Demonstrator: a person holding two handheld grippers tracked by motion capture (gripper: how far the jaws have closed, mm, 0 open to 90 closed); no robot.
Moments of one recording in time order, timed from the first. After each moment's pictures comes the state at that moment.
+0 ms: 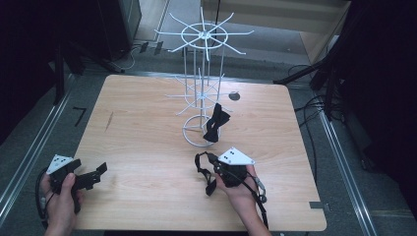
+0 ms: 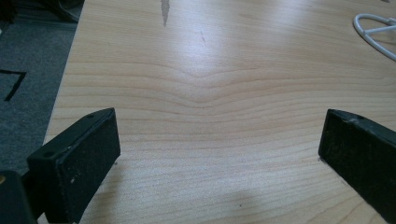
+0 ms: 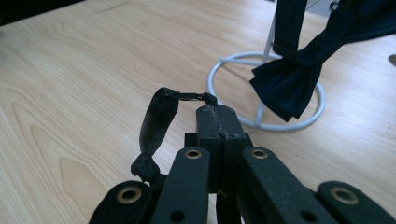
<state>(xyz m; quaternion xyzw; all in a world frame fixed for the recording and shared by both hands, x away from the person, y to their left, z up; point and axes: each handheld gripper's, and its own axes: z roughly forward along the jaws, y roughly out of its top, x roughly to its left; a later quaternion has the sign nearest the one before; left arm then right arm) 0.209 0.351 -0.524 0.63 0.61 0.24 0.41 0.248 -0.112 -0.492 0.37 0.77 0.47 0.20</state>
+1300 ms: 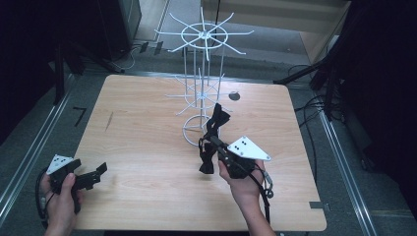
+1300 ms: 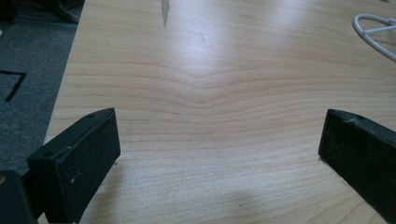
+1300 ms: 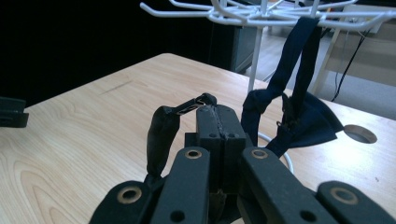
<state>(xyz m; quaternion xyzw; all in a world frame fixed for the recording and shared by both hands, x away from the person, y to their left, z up) 0.209 0.351 -0.524 0.63 0.61 0.24 0.41 0.245 -0.118 -0.431 0.36 0.71 0.55 0.25</state>
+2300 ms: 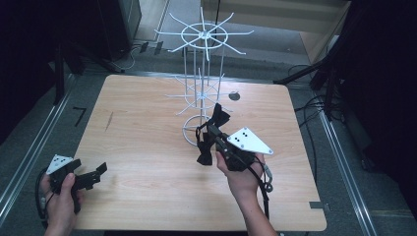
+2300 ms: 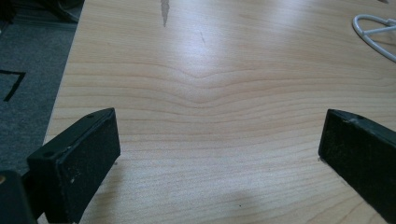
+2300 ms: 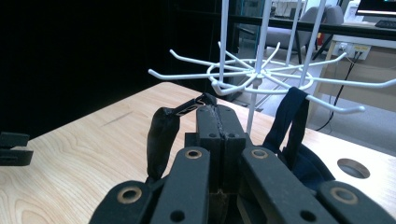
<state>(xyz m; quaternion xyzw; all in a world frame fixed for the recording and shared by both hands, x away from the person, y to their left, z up) 0.209 0.351 -0.524 0.63 0.61 0.24 0.41 0.248 -0.110 -0.399 0.35 0.69 0.58 0.27</state>
